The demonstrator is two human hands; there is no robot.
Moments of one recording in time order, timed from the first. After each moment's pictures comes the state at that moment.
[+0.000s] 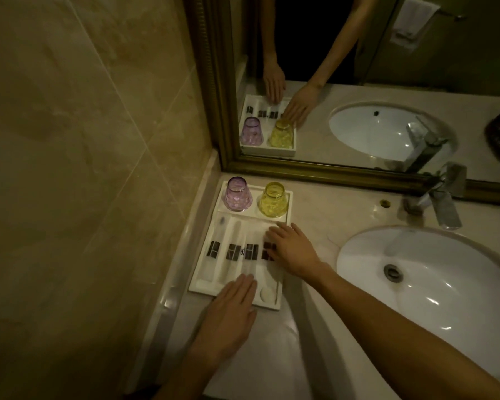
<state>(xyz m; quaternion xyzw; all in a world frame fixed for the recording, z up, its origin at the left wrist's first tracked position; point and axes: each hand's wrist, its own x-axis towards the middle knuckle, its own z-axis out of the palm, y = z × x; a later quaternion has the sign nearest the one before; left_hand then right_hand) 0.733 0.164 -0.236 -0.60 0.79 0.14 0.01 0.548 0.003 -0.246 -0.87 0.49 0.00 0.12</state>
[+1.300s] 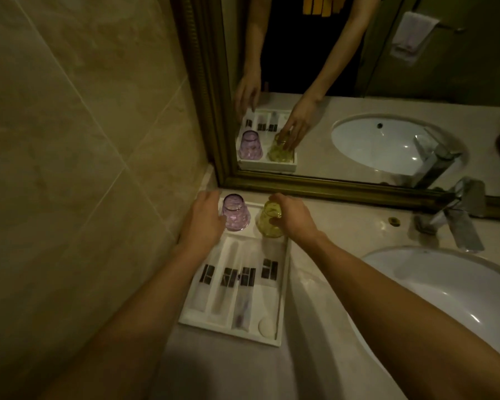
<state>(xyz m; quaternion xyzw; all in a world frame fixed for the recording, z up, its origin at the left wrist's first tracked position) 0.782 -0.050 -0.166 -0.72 0.65 0.13 -0.20 0.567 -0.105 -0.195 -0.76 0.60 -0.14 0.21</state>
